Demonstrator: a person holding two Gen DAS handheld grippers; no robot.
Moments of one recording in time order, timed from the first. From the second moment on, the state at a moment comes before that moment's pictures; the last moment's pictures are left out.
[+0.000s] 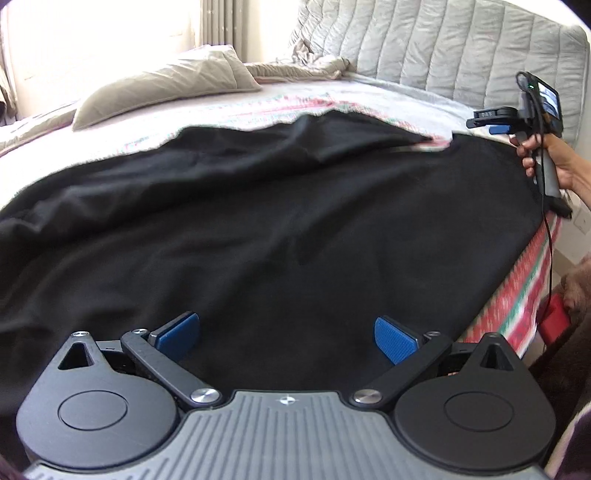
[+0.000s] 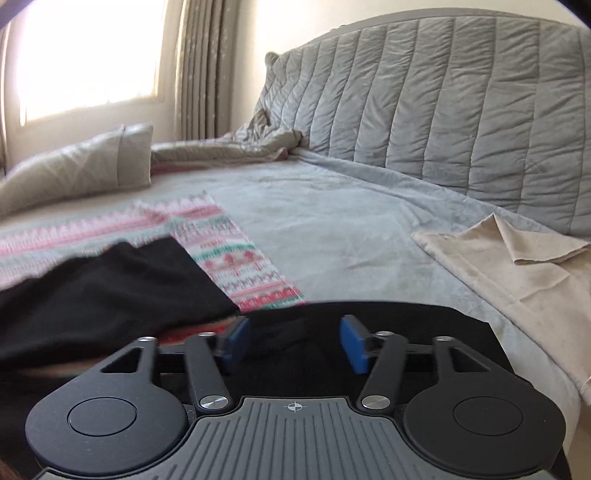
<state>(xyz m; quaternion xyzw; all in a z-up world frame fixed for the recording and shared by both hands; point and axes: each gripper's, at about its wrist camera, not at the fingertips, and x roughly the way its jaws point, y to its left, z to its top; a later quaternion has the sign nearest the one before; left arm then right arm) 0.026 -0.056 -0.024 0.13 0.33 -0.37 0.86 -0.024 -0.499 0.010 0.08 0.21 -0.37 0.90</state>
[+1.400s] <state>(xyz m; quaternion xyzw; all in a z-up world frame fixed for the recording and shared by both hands) 0.364 -0.550 -0.029 0.10 0.42 -0.52 0.74 0.136 -0.563 -0.037 0.17 0.30 -0.31 0.89</state>
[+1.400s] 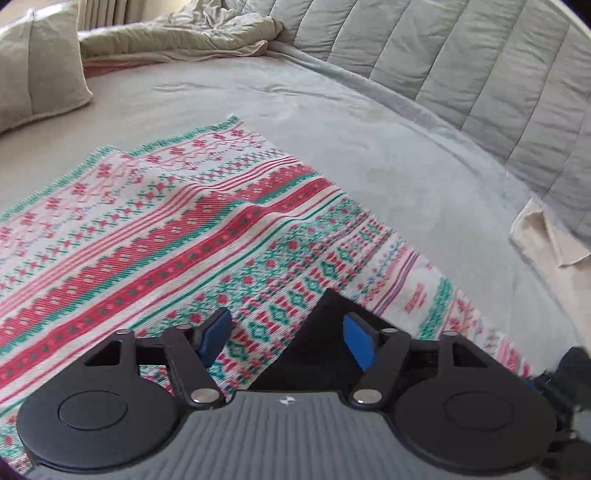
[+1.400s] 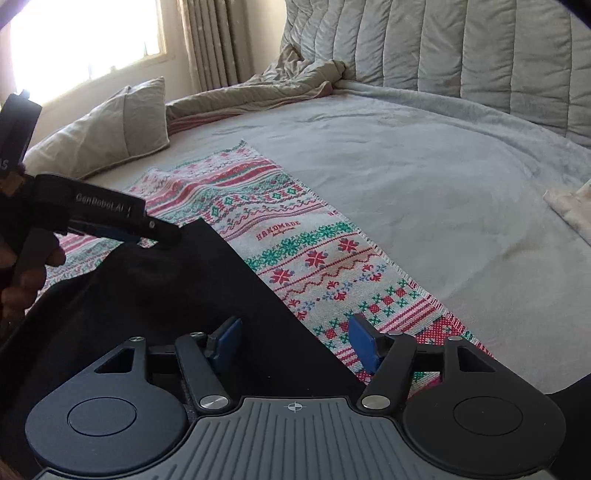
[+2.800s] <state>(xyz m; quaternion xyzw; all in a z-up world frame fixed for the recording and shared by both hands) 0.358 -0.465 -0.002 0.17 0.34 -0.49 0.78 0.111 -0.565 -0.027 0.18 0.26 -0.32 0.89</state>
